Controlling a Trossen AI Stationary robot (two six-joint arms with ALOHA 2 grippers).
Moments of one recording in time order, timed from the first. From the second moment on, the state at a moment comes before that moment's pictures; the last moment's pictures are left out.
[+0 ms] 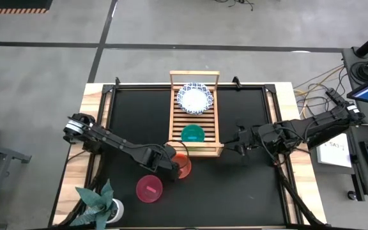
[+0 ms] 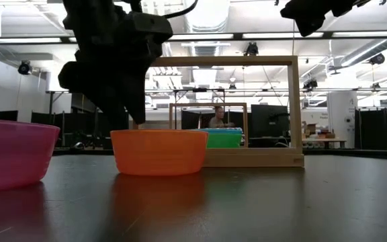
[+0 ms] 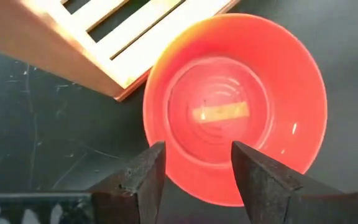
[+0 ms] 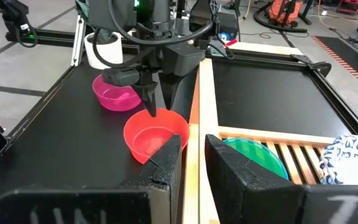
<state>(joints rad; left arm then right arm) -0.35 1.78 1.22 -0.70 -0.25 -1.19 0.27 0.89 0.66 -0.10 0.18 0.00</state>
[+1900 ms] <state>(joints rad) -0.35 1.81 1.26 -0.69 -0.20 -1.30 0.27 0.89 0.66 -0.10 0.18 -0.02</state>
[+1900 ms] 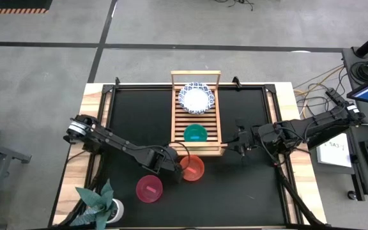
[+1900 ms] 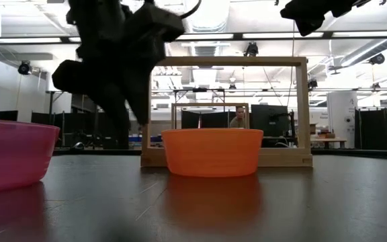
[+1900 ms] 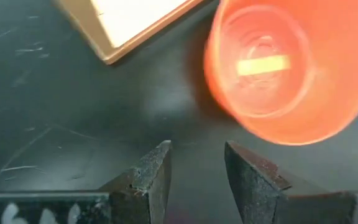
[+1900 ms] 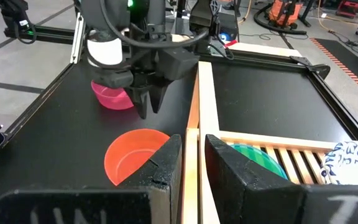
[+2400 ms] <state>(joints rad) -0.35 1.81 1.23 -0.53 -0.32 -1.37 0.27 0.89 0.66 -0.10 0.18 -0.03</state>
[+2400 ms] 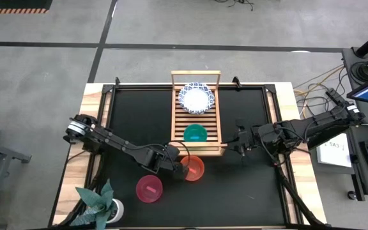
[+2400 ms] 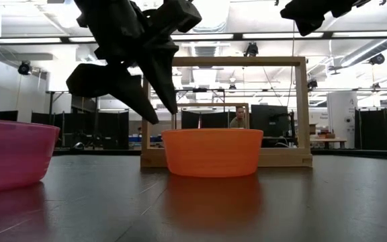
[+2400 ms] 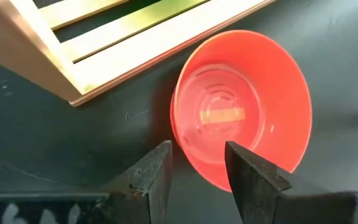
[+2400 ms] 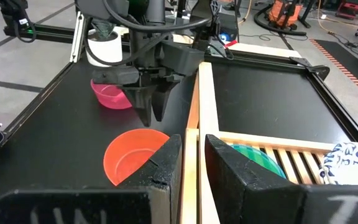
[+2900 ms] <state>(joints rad) -0.37 1.82 1.22 -0.52 -0.36 -1.41 0.27 0.89 0.66 -0.10 0.18 -0.04</state>
